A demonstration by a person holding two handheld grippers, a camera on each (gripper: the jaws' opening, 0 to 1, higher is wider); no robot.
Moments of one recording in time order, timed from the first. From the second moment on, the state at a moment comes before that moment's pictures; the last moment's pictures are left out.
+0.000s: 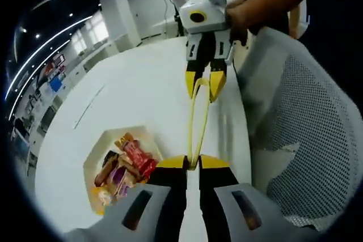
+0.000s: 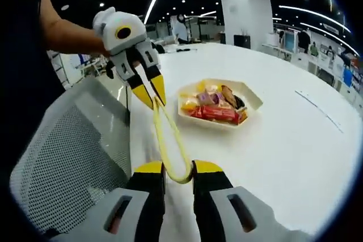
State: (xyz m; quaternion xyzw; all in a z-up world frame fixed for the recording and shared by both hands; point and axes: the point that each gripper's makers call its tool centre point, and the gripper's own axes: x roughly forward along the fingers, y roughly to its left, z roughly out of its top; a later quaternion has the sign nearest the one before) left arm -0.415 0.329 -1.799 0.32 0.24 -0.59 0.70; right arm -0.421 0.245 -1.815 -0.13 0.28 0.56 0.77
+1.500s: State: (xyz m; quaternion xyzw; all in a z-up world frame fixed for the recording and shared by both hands) left arm -0.400 0.342 -1.788 0.21 0.25 -0.50 0.80; right arm -0.414 0.217 -1.839 -0.12 0.34 0.49 0.79
